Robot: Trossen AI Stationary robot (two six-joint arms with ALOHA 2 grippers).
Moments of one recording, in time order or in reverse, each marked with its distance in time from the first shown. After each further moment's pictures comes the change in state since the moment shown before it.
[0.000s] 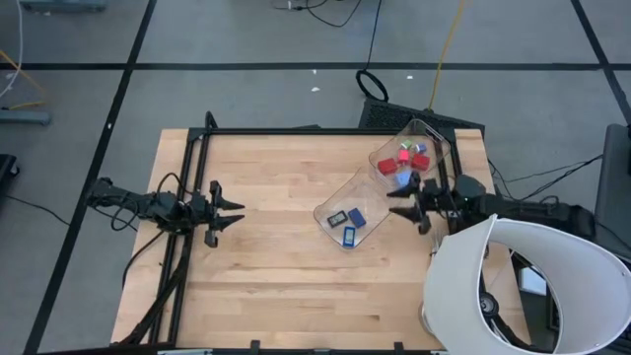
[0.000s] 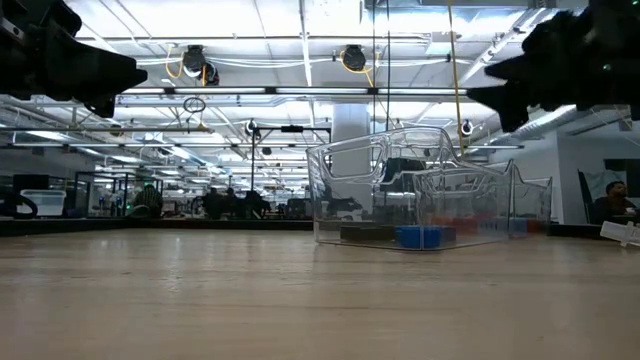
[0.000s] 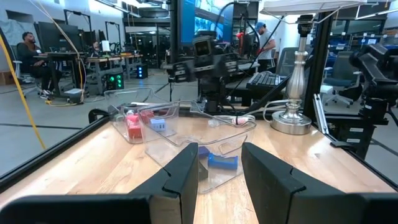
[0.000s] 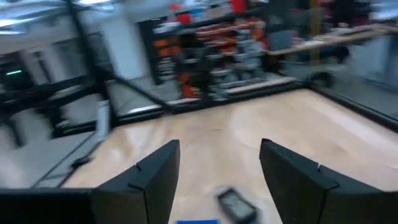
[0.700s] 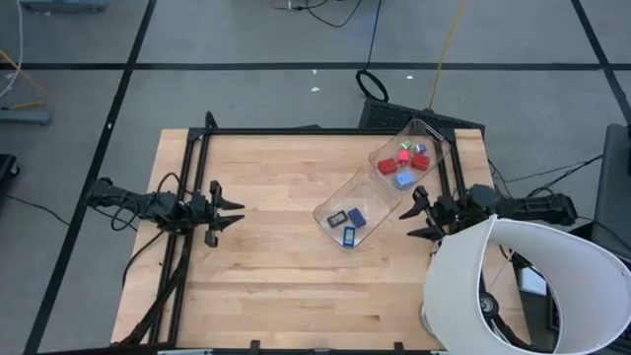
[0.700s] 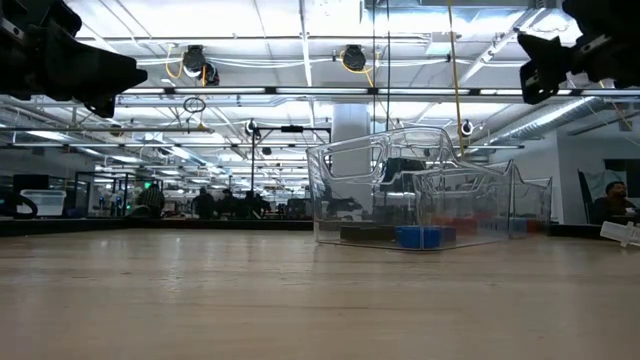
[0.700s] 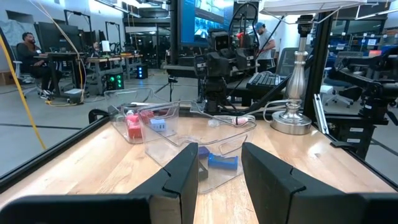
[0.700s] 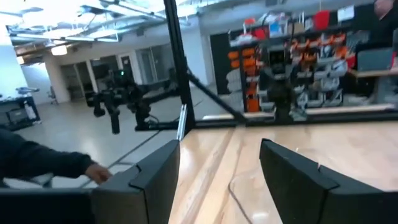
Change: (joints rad) left arm 0.000 0.000 0.000 0.000 0.000 0.000; right arm 0.320 -0.253 0.002 -0.145 0.005 -0.021
